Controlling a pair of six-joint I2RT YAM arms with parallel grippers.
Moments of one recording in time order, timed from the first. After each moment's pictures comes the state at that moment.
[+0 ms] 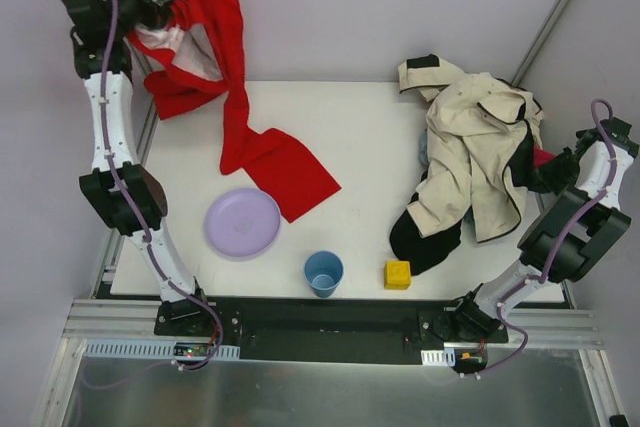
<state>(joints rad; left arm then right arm) 0.30 1.99 2.29 -0.09 0.76 -1.27 -0.64 1.72 1.48 -1.03 -0.23 0.41</state>
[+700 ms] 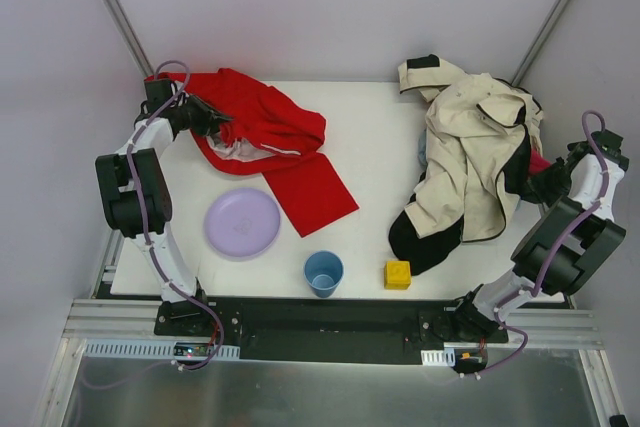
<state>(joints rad) 0.20 1.93 1.42 -0.22 0.70 -0.92 -0.64 1.62 1.31 -0.96 -0.24 0.42</state>
